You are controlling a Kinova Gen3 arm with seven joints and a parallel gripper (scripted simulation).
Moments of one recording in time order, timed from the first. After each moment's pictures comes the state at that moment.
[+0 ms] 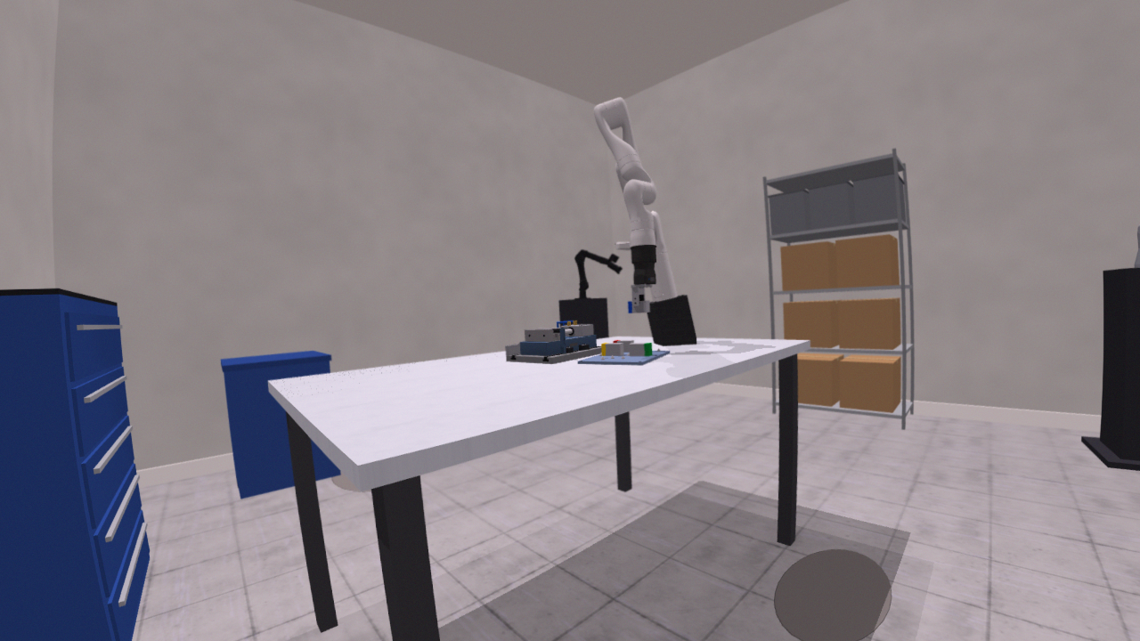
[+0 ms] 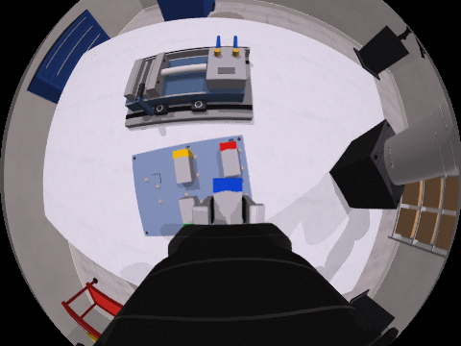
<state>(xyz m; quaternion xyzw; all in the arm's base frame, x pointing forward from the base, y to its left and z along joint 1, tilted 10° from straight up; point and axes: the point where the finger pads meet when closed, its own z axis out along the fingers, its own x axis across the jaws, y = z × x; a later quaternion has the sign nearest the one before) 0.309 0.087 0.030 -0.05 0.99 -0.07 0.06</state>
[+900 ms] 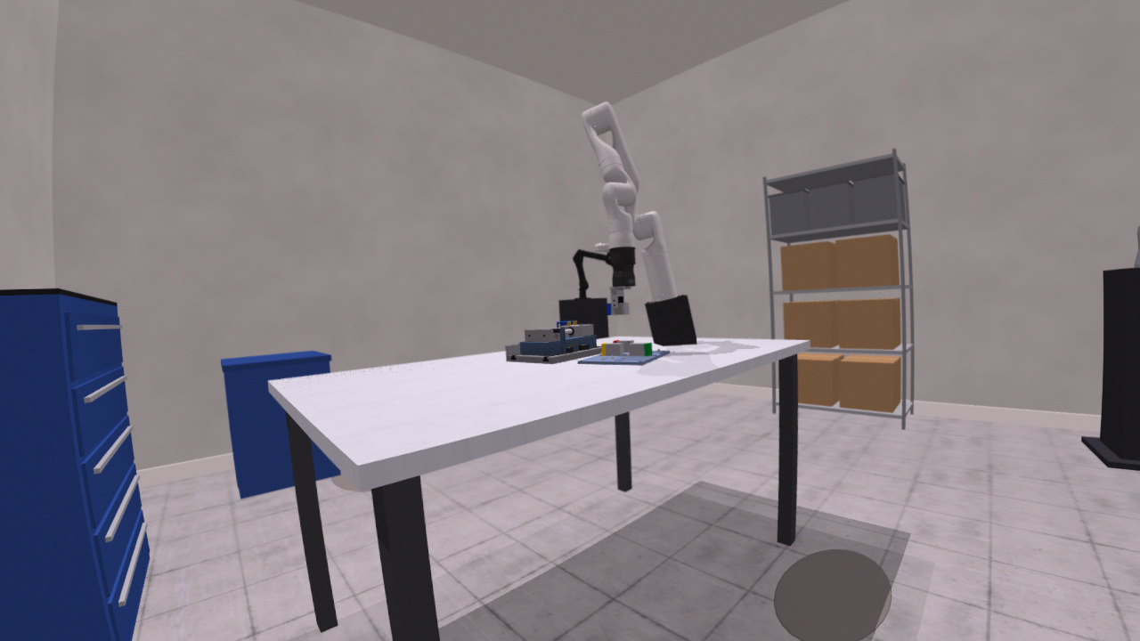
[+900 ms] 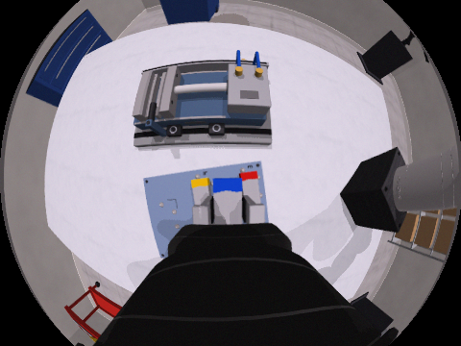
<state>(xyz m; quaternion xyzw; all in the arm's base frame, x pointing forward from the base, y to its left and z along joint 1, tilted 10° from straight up) 0.350 0.038 0.039 -0.05 0.99 -0.07 0.06</state>
